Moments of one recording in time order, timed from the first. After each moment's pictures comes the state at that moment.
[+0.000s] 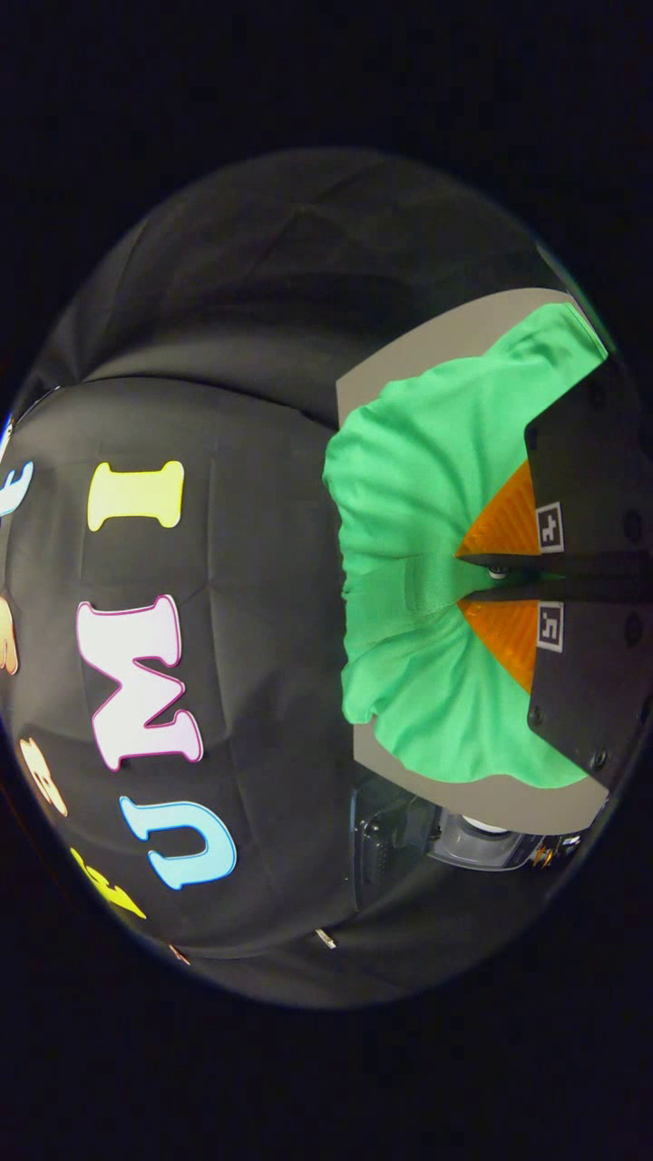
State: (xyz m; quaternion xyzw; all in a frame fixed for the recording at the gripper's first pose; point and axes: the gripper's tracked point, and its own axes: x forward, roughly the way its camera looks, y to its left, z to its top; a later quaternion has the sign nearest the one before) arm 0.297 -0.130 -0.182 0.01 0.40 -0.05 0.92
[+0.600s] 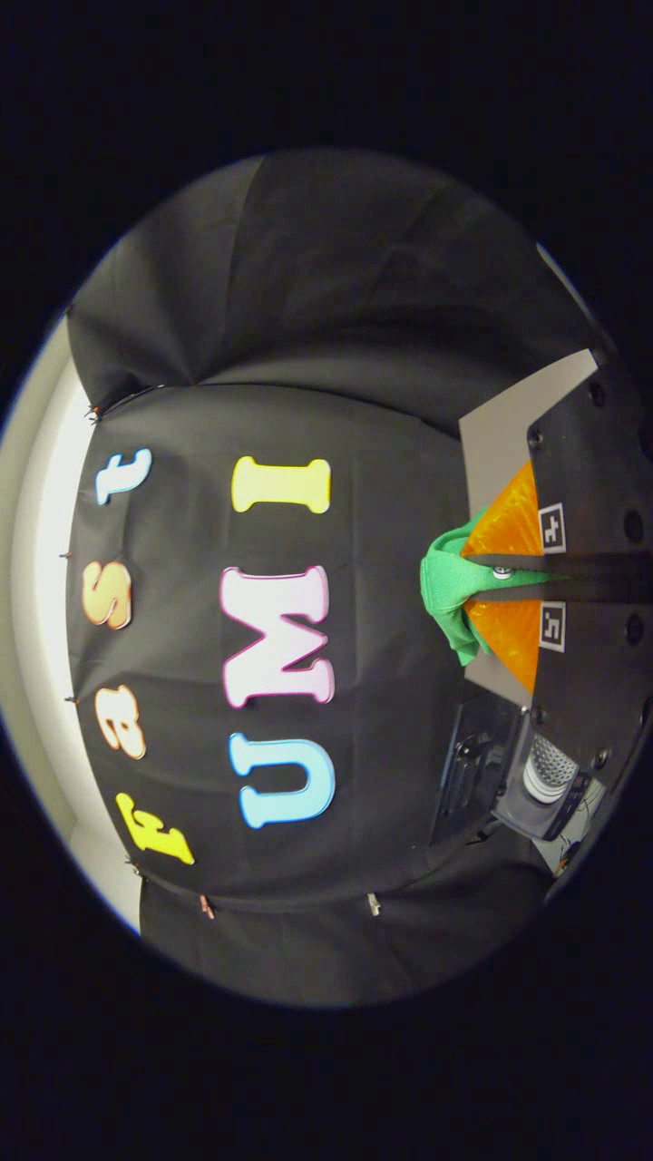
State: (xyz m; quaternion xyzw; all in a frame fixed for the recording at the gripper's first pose) arm 0.285 -0.074 0.000 0.00 0.20 -0.01 0.98
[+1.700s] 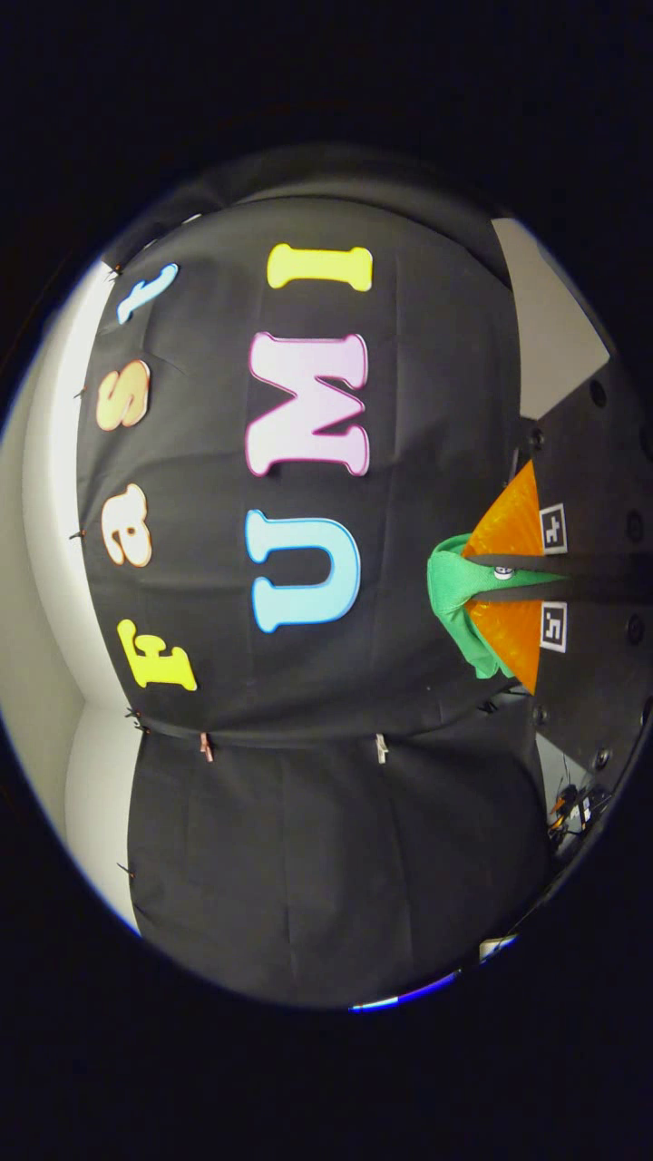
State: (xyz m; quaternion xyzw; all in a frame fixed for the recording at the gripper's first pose) arm 0.307 0.217 -0.046 0.03 0.19 0.25 0.95
